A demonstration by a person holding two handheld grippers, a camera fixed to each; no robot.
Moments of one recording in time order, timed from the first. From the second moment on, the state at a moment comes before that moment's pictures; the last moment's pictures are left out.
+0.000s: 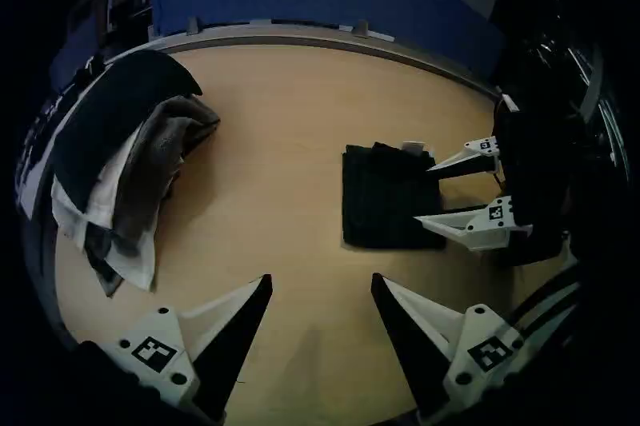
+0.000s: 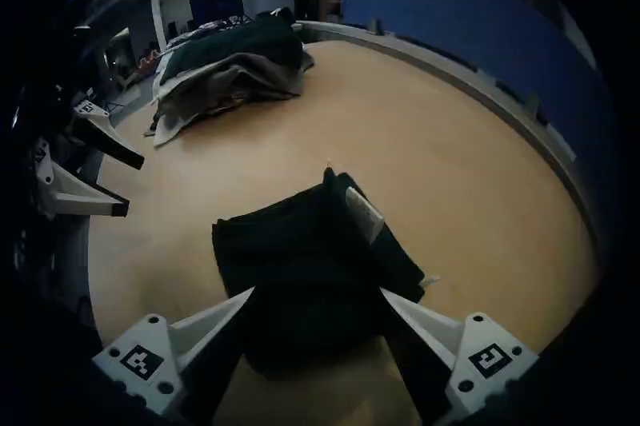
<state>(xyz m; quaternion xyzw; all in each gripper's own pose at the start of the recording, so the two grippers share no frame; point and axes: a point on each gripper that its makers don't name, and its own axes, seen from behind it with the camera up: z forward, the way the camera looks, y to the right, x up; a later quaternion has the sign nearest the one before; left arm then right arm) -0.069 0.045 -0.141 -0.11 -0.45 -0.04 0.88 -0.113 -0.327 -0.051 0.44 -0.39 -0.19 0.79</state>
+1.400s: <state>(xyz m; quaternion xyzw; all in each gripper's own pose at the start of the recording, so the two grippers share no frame) -0.064 0.047 -0.134 -0.11 -0.45 -0.04 0.89 -0.118 -0.302 -0.117 0.38 -0.42 -0.15 0.81</state>
